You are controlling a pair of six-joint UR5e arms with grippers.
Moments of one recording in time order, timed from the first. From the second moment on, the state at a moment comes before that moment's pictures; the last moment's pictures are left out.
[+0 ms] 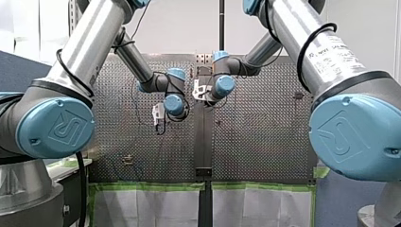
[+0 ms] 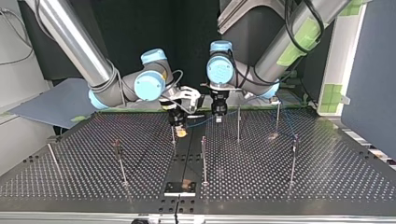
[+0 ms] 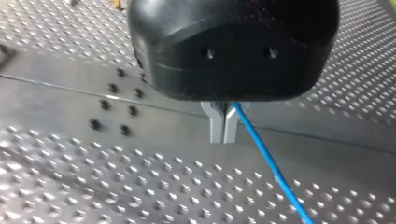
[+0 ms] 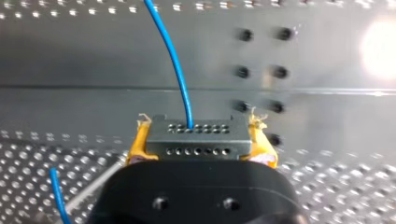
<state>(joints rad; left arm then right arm) -0.40 -2.02 -1.71 -2.67 -1.94 -1.72 2.26 -0.94 1.22 -0.08 1.62 1.66</state>
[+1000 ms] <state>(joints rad) -0.46 -1.75 -1.75 -2.72 -1.99 -1.72 2.26 -1.16 1.26 0.02 1.62 1.68</state>
